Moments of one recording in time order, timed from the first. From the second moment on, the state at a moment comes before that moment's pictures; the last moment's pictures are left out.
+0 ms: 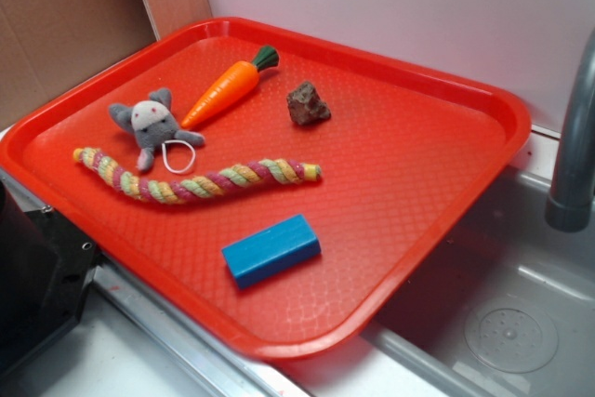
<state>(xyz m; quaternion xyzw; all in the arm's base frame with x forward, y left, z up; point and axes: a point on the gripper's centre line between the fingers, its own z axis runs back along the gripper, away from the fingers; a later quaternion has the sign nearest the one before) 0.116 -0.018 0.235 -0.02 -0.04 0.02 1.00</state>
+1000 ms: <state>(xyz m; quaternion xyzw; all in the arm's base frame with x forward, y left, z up) 0.165 0.000 0.206 -0.02 -0.08 -0.12 0.99</state>
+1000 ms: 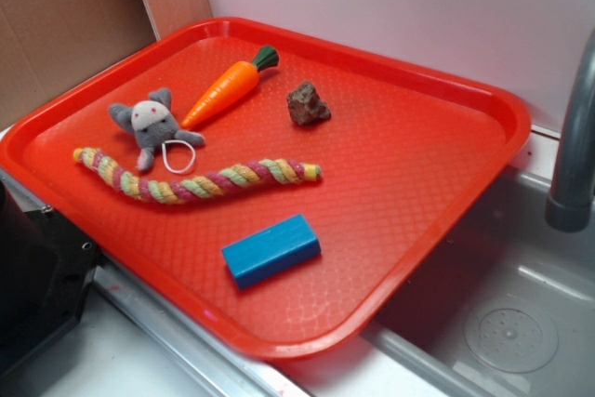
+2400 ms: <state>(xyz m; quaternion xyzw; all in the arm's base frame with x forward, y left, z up) 0.284 -0.025 0.045 -0.07 -0.06 -0.44 0.89</state>
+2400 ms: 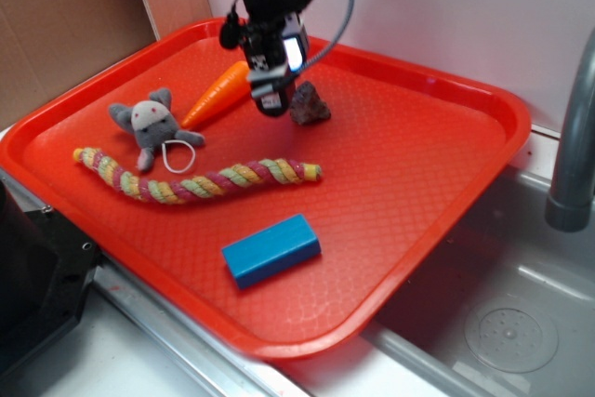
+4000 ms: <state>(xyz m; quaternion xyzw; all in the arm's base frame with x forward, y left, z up) 0.250 -0.015 0.127 -0.05 0.00 -0.03 1.00</state>
